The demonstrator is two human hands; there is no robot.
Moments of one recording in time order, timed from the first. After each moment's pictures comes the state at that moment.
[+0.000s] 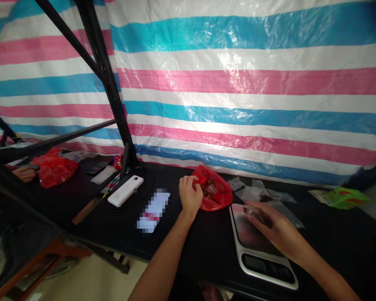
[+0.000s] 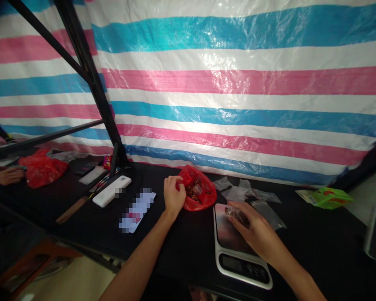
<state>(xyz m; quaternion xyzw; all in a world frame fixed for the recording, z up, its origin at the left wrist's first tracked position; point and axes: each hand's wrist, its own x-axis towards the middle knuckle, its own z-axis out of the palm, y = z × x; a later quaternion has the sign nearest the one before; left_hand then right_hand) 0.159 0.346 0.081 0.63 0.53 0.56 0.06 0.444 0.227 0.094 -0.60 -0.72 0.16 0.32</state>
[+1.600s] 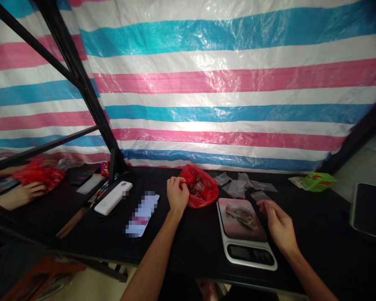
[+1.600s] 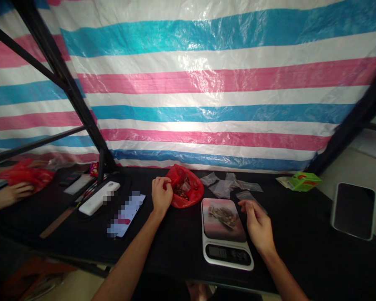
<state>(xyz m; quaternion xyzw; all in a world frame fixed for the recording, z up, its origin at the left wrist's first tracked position) 0.153 0.352 0.073 0.65 0.53 0.54 0.04 0.472 0.211 0.062 -0.67 -0.51 0.11 0.53</state>
